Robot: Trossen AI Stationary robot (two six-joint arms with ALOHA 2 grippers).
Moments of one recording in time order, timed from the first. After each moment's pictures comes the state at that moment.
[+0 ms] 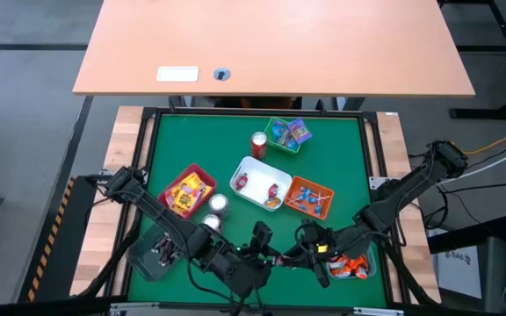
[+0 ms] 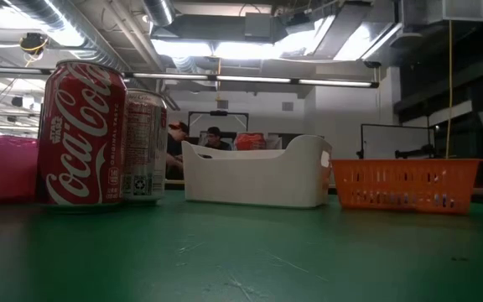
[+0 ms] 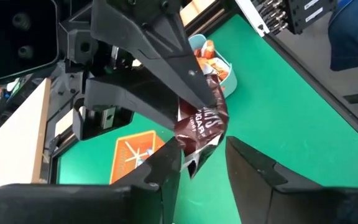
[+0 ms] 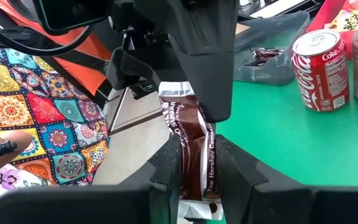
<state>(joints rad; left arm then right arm) -0.58 2.01 1.95 -0.63 -0.56 0.26 0.69 1.42 1.00 0.11 0.33 0.73</state>
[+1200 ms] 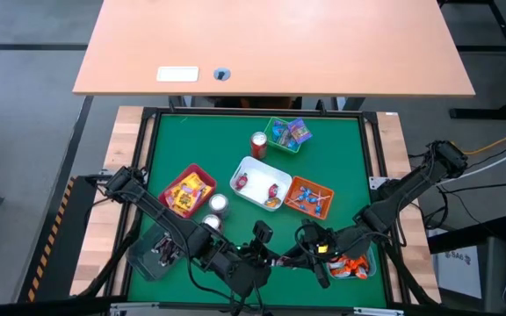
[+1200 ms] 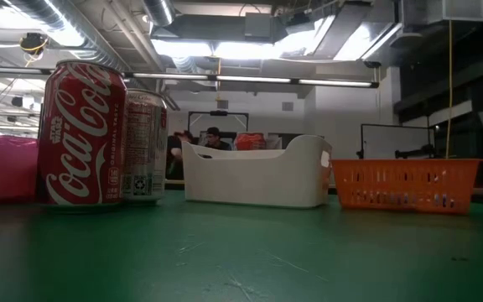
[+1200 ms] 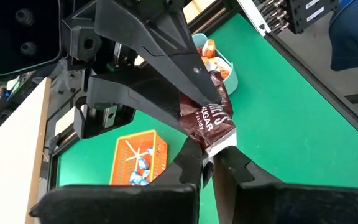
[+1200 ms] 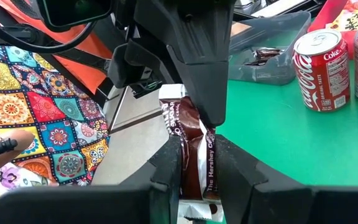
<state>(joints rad) -0.58 2.01 1.95 -0.63 -0.56 0.26 0.69 1.42 1.00 0.11 0.32 0.73</state>
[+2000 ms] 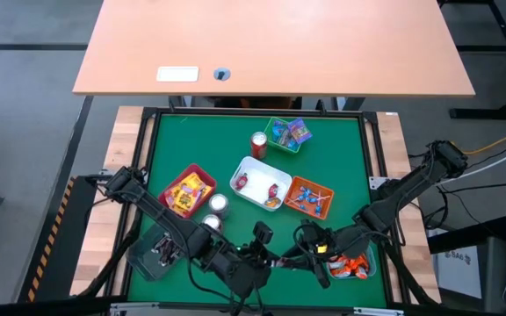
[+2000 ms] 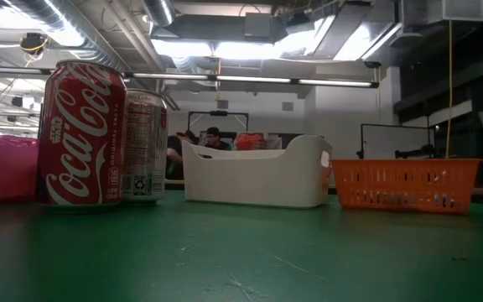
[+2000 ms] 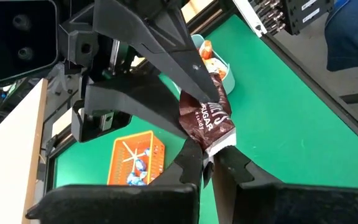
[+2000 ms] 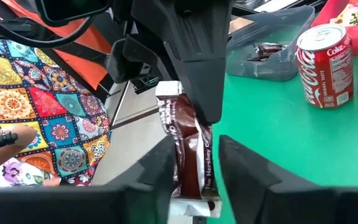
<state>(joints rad) -0.58 2.01 1.95 -0.63 -0.55 0.26 0.69 1.42 1.01 0.10 0.30 0.73</state>
